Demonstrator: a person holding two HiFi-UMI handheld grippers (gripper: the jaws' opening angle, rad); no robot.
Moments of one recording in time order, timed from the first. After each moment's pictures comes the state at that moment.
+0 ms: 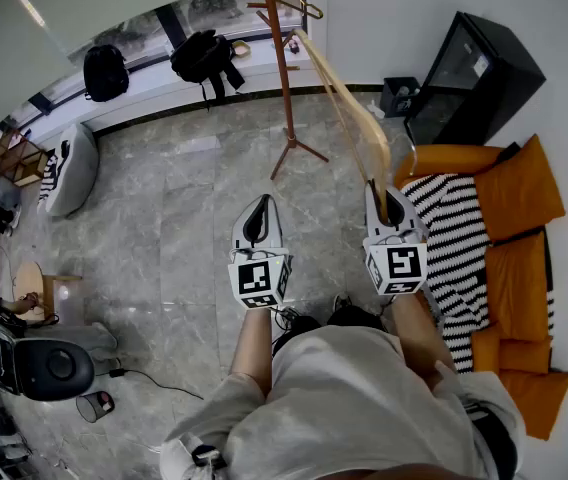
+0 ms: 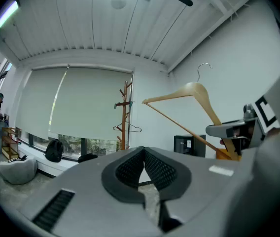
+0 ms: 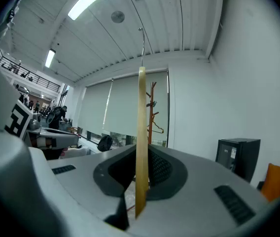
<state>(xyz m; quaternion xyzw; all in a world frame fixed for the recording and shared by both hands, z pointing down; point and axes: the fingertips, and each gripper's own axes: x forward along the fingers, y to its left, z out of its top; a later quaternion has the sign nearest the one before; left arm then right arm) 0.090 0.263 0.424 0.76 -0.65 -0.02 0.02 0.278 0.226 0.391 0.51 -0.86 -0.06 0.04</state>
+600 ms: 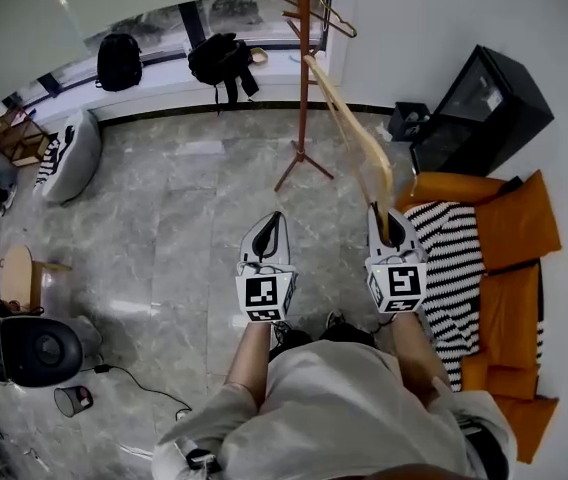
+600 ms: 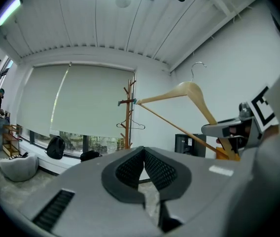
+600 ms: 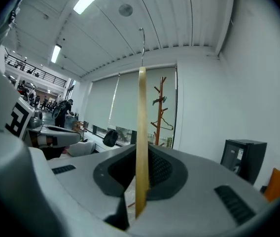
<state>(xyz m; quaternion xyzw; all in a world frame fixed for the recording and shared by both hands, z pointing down) 0.049 0.274 0.440 0.76 -0.65 -0.01 0.02 0.224 0.231 0.407 0.48 -0.87 -0.06 0.07</state>
